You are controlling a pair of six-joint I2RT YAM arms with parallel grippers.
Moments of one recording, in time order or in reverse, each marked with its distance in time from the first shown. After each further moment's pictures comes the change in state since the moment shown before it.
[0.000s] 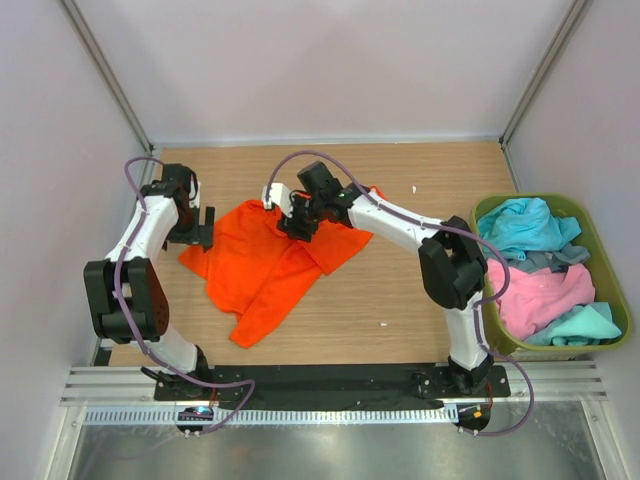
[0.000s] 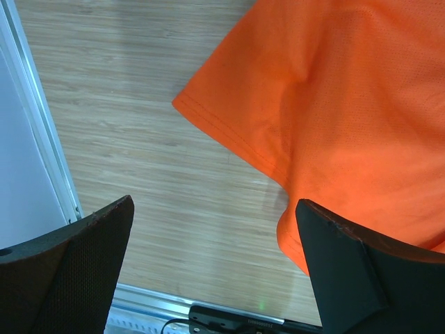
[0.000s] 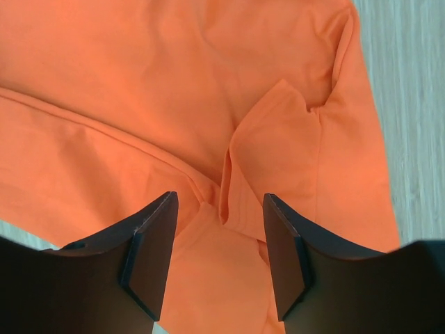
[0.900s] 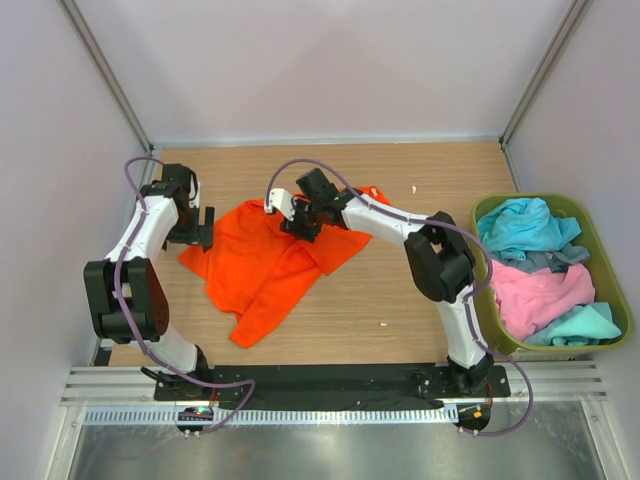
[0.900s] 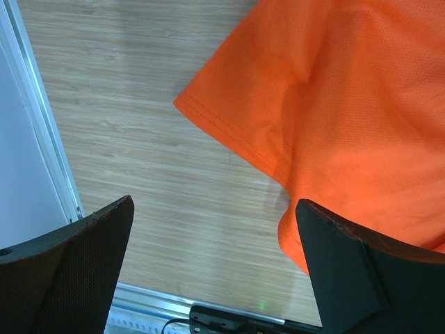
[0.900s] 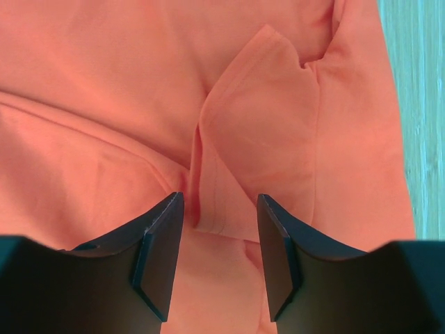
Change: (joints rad) left arm 0.001 0.000 0.000 0.001 -0.006 -0.001; right arm -0.013 0.098 0.002 0.013 0.114 -0.019
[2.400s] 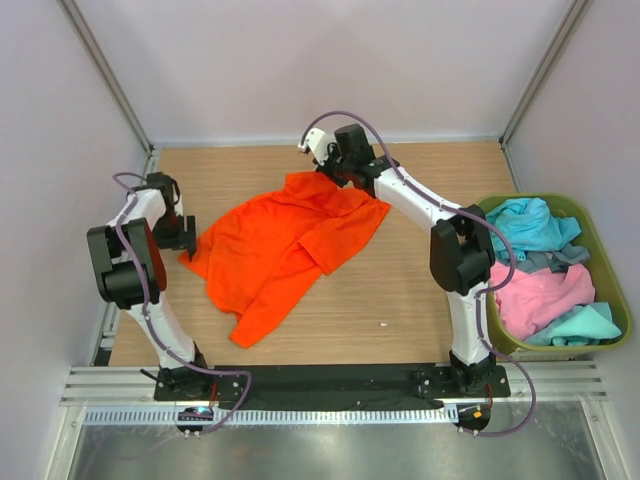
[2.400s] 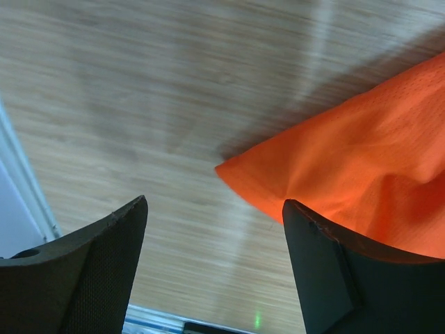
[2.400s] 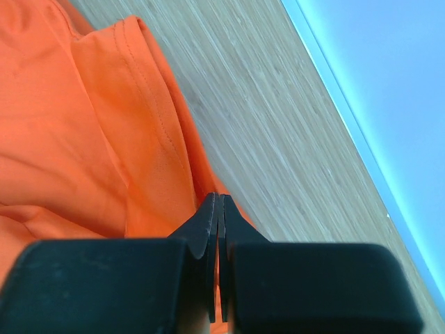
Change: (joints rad) left arm 0.171 0.272 0.073 0.040 0.029 -0.001; right arm -0.199 -0.034 0.137 0.095 0.186 0.077
